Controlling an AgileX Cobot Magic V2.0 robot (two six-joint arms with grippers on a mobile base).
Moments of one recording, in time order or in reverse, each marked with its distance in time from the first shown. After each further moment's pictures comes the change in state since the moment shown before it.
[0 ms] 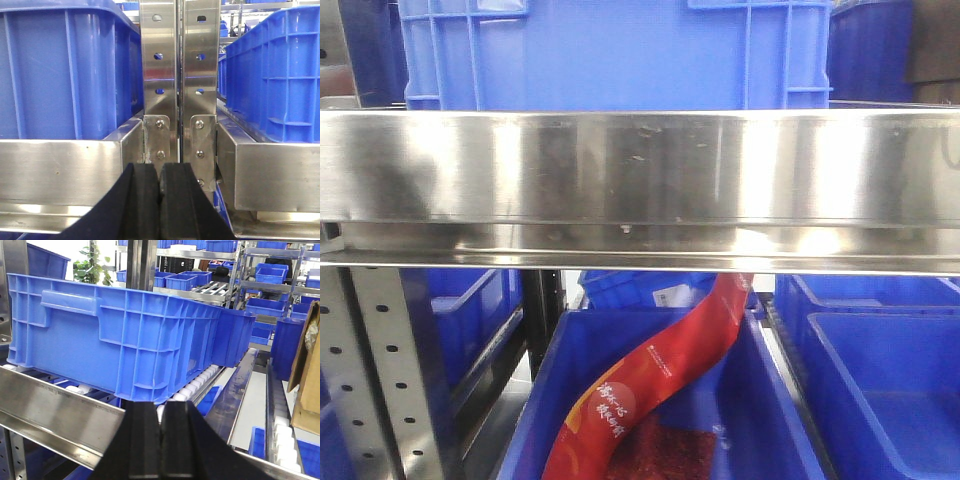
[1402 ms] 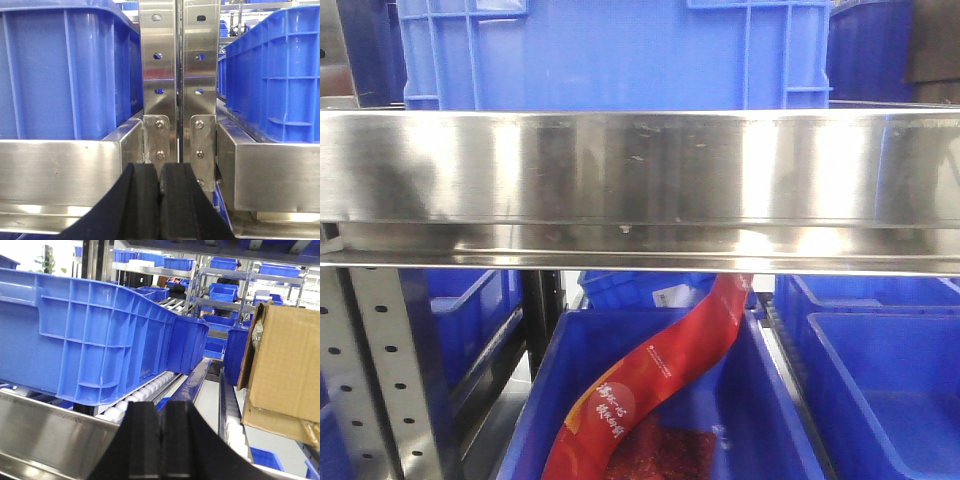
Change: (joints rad) left arm 0.000 0.000 0.000 0.000 0.000 0.000; right arm 0.000 -0.002 0.194 -0.411 -0.311 0.341
